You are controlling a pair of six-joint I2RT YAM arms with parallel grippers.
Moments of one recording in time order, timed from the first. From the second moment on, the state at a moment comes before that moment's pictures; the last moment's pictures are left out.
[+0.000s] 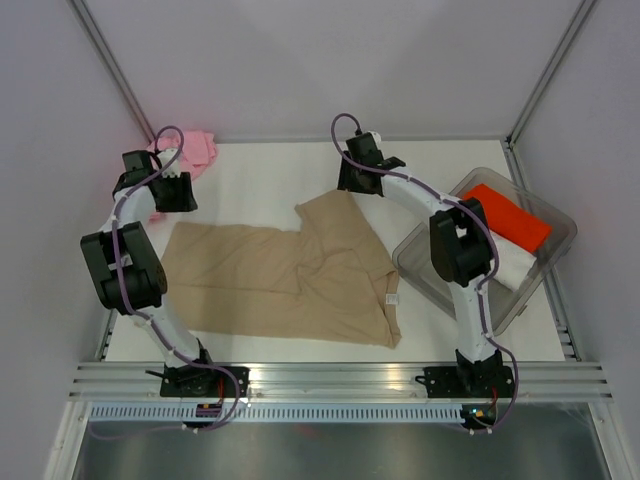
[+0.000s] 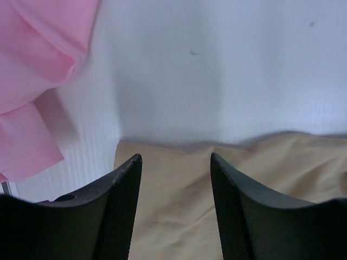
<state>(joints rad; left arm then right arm) 0.29 1.80 1.36 -0.44 0.33 0.26 0.49 2.12 1.75 -0.38 0.15 0.52</state>
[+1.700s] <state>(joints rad) 0.45 2.00 1.48 -0.59 0.55 0.36 0.48 2.01 1.58 -0.29 -0.04 0.45</state>
